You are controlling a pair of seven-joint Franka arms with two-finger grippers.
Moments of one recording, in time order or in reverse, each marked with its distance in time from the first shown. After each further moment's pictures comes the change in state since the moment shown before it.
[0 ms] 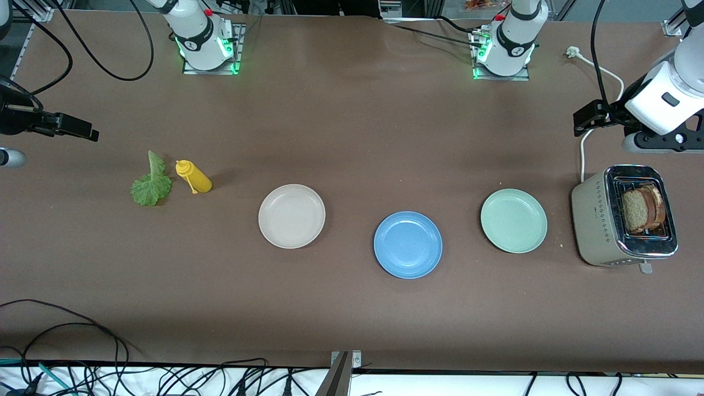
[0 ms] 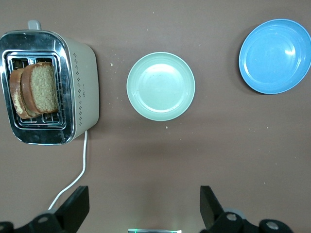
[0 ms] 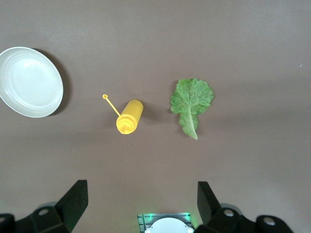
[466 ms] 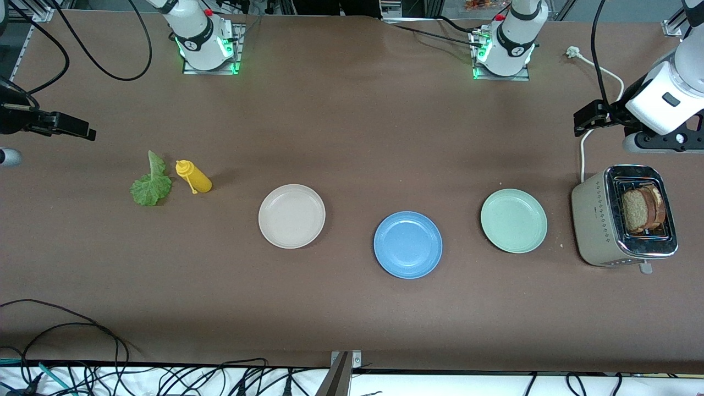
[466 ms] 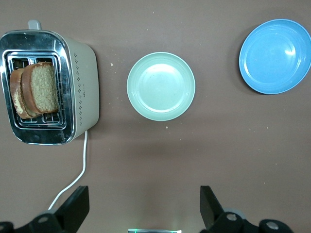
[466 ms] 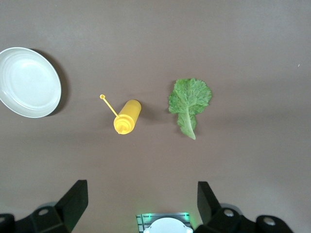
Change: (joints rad) left arm 0.001 0.000 0.000 0.000 0.000 0.000 0.000; right arm -0.001 0.000 -0.012 0.000 0.000 -0.001 -0.011
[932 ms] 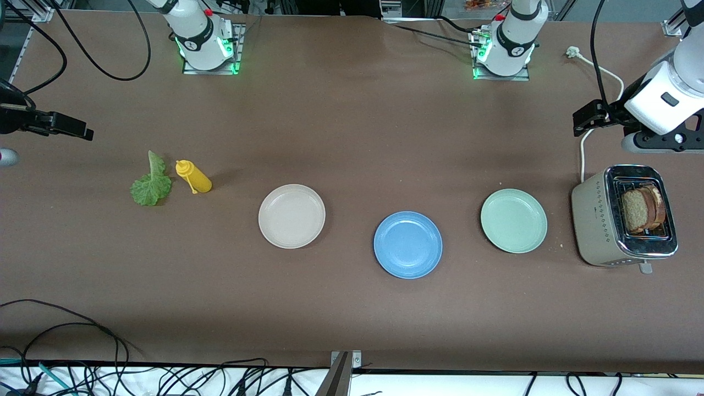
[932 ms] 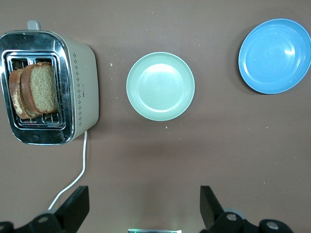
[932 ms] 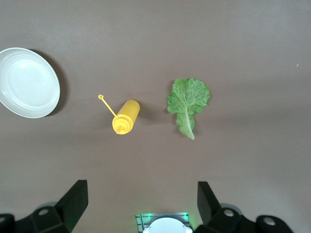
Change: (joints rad) left arm 0.000 0.000 -0.002 0.000 0.000 0.000 0.000; right arm 0.000 0.000 -0.007 0.000 0.000 0.000 -0.004
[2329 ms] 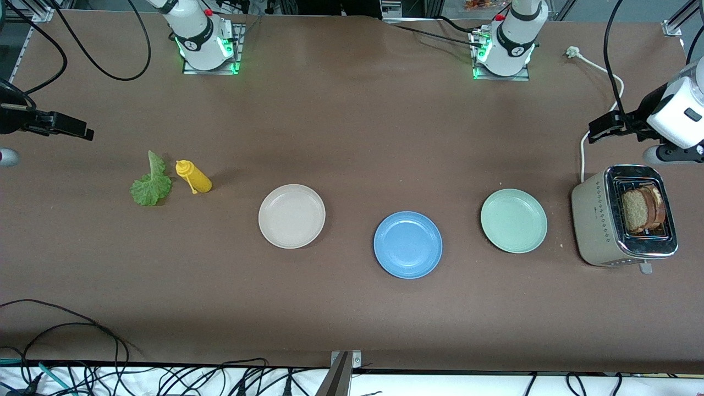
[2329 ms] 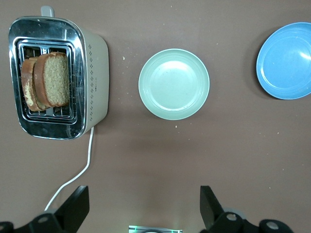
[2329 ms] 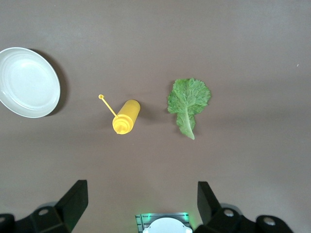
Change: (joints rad) left arm 0.063 0.026 0.003 0.000 0.000 -0.002 0.000; right arm 0.001 0.000 0.001 0.000 0.000 0.000 -0.001
